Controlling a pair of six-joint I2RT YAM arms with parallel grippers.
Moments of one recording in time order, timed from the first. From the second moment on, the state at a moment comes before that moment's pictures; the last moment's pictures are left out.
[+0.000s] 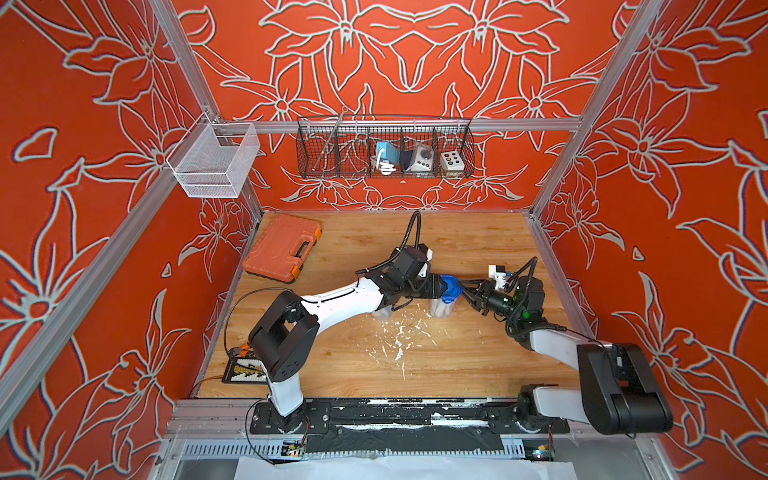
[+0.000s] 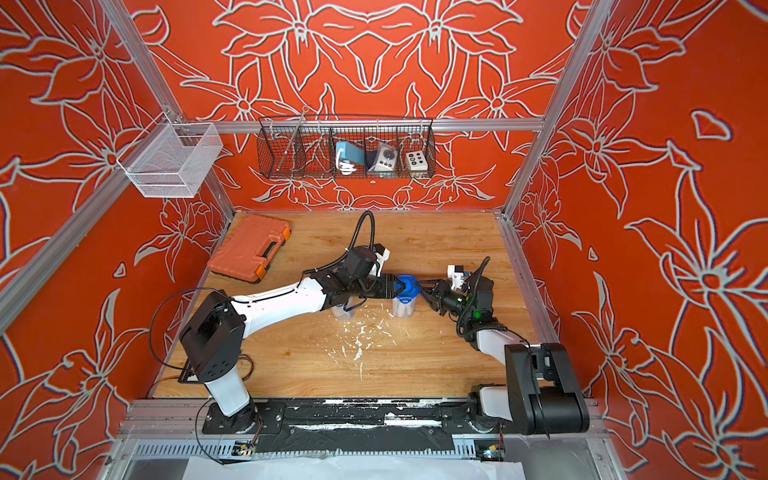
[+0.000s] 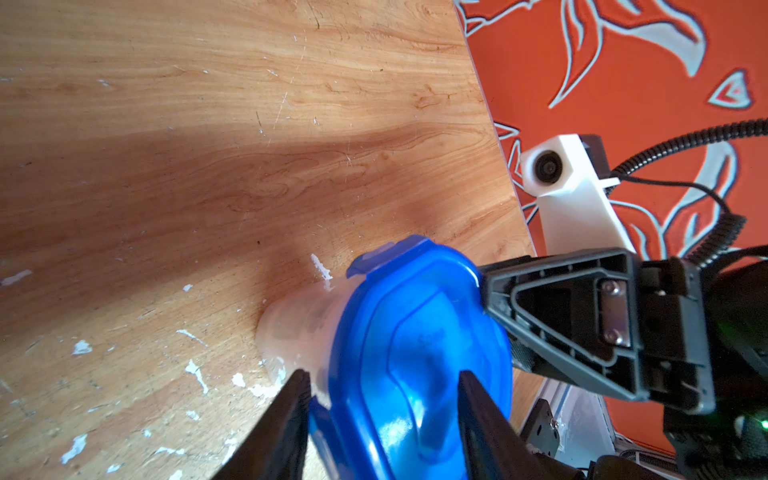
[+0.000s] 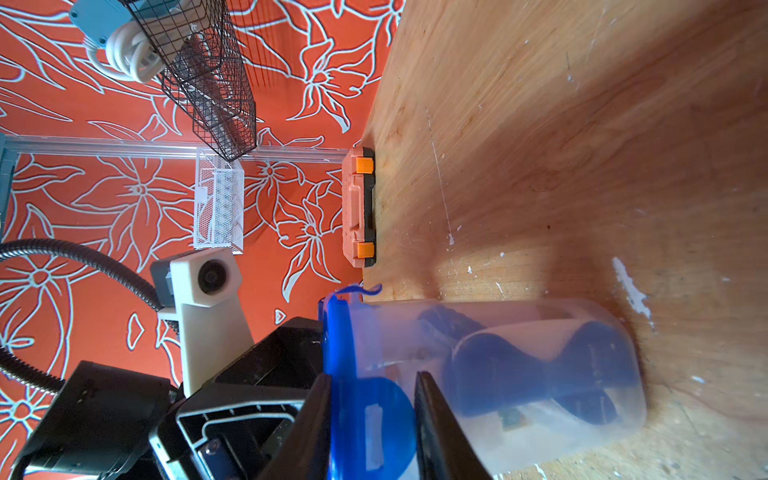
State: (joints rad) left arm -0.77 1.77 1.25 -0.14 0.22 -0.70; right arm 0.07 1.31 0.35 0.64 -0.87 1.22
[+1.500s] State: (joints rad) left arm -0.79 1.75 1.19 -0.09 0.24 -0.74; right arm 0.08 1.27 0.25 0.78 -0.80 1.42
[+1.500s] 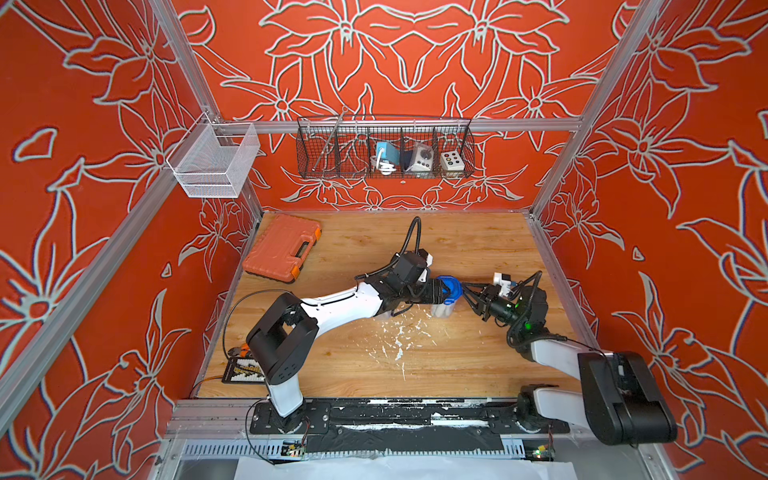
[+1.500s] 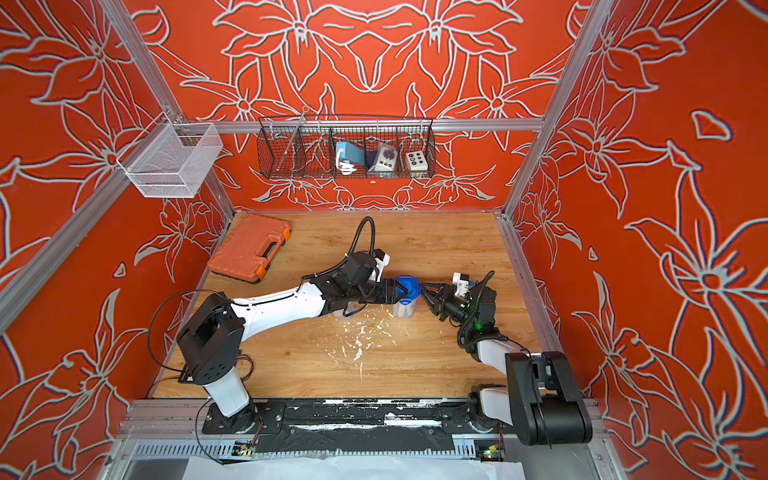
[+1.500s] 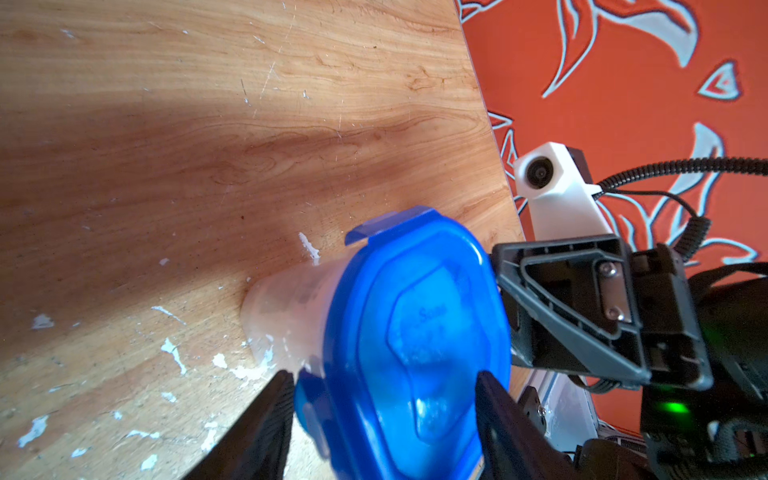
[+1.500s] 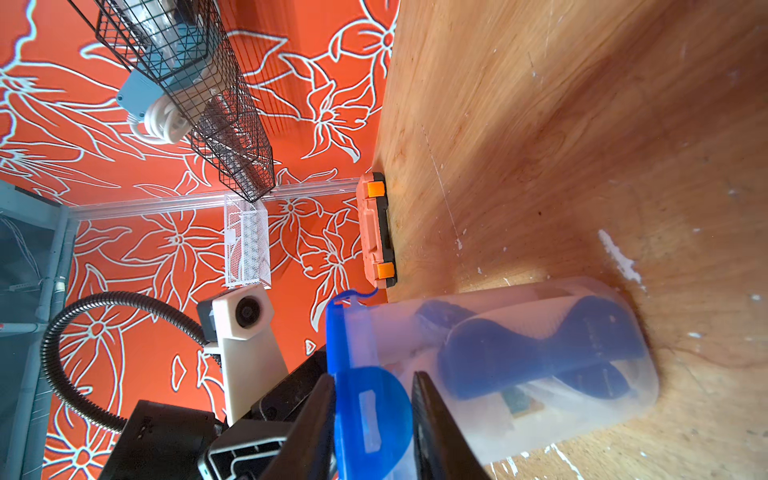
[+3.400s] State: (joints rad) left arm -0.81 1.72 1.08 0.07 0.18 -0.84; right arm 0.04 1.12 0.26 0.60 -0.79 1.36
